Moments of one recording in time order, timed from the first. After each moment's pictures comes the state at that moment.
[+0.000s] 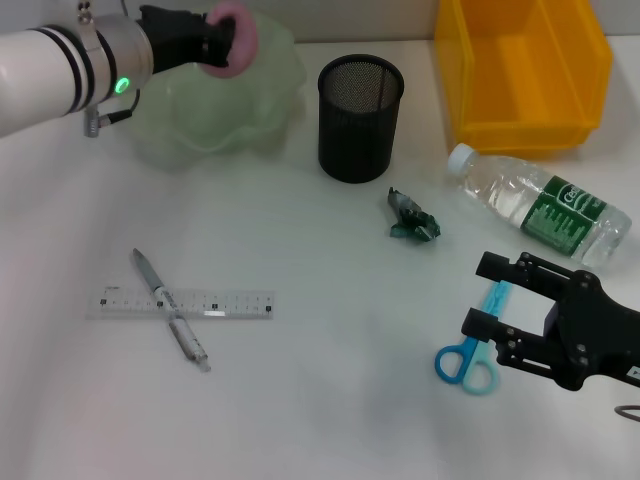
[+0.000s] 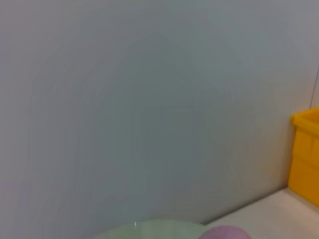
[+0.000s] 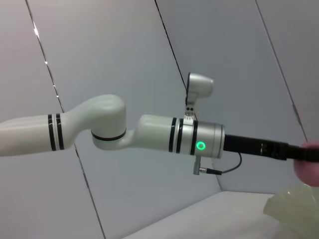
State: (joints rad) left arm -0.63 -2.07 1.42 0.87 2.02 0.45 -2.14; right arm 0.31 2.08 -0.52 -0.34 -1.92 -1.84 0.97
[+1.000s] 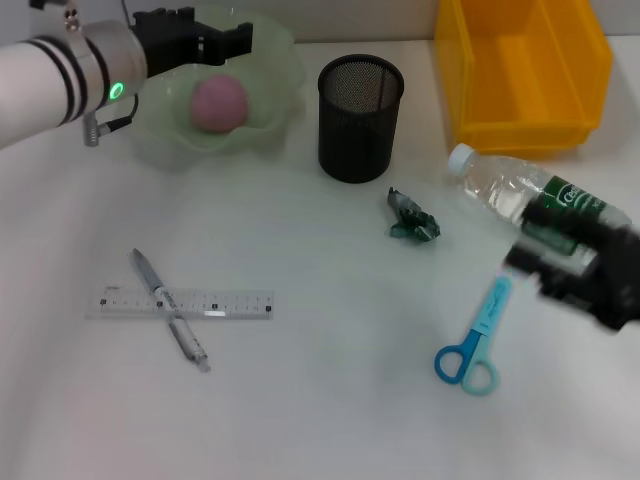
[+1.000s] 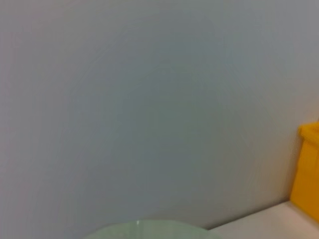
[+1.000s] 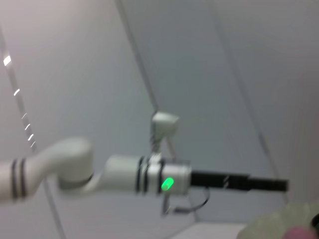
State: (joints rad) left arm -0.58 -2.07 1.45 0.90 1.91 0.43 -2.14; right arm 0.31 2.08 -0.42 -0.38 -1.87 -1.87 1.08
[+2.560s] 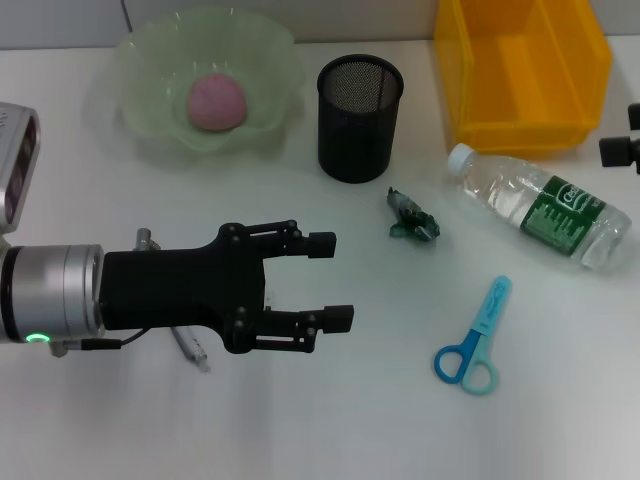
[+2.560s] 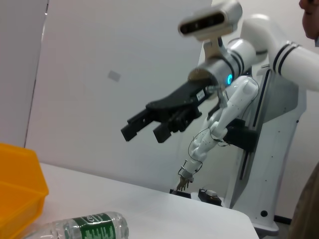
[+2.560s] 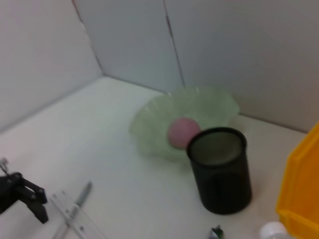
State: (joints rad) left arm -0.39 -2.06 1.22 0.72 1.54 1.67 -1.30; right arm 0.46 2.05 -0.56 -1.47 -2.16 -1.92 2.08
